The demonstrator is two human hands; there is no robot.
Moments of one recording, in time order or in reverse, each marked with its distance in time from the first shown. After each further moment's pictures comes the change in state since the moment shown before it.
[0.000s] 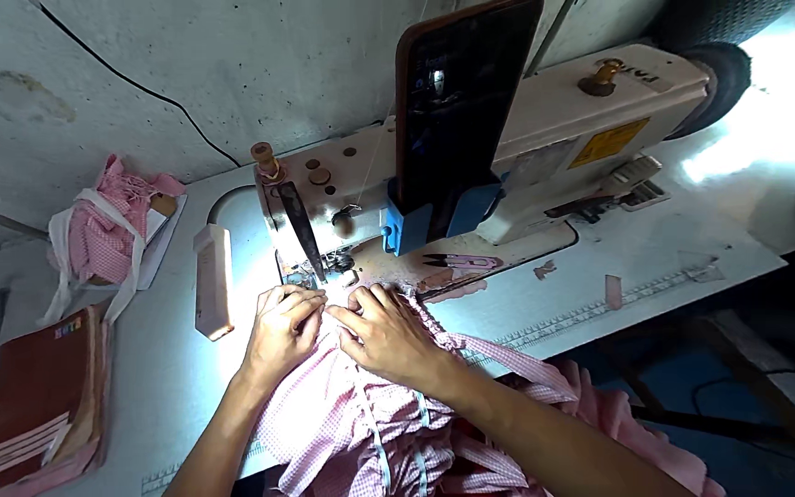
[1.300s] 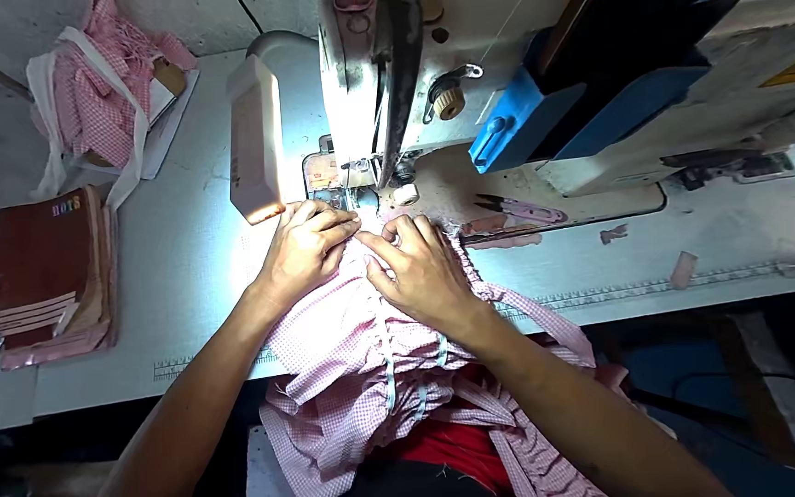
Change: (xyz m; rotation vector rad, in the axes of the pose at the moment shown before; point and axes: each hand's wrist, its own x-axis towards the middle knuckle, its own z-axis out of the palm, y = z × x) left_hand 0.001 -0.001 -0.005 0.059 -0.101 0.065; right_hand -0.001 -0.001 0.002 -0.057 0.018 -0.015
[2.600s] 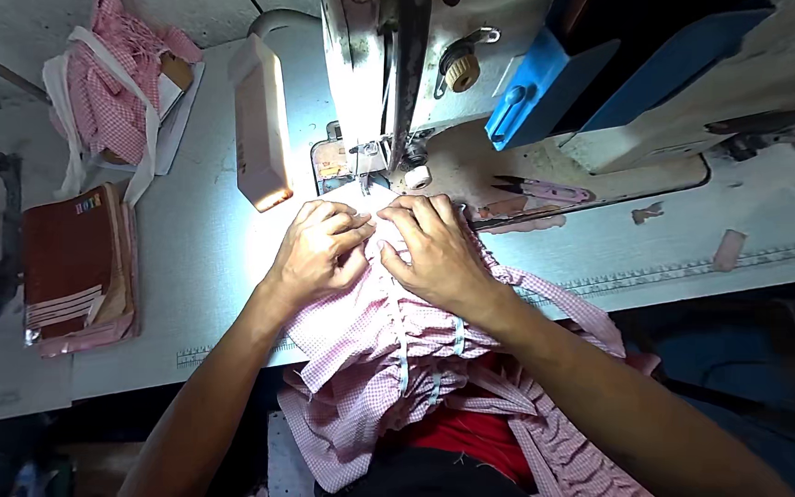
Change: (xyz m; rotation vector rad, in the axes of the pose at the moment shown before) left_hand -0.008 0.011 -0.008 -0.039 -0.022 0.094; right_hand 0.003 0.003 -0.002 0.086 0.005 0.042
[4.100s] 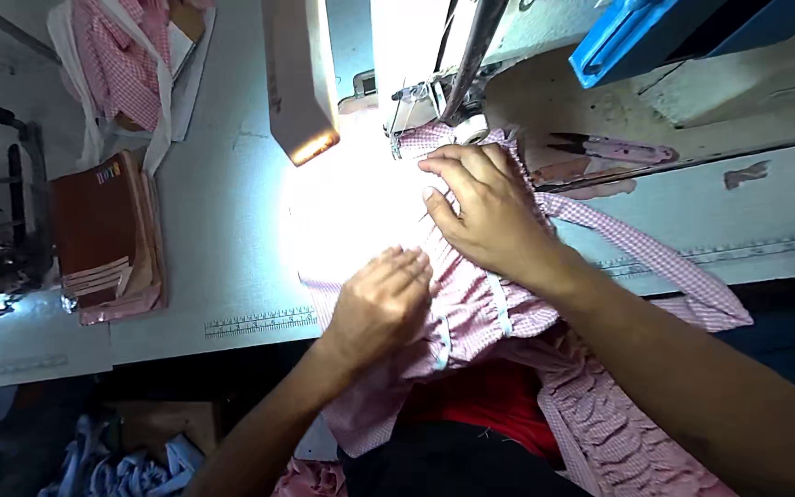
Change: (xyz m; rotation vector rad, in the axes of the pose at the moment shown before) left_hand -0.039 0.103 0.014 -0.081 0.042 -0.173; right_hand 0.011 0.015 -0.008 0.080 -0.060 0.023
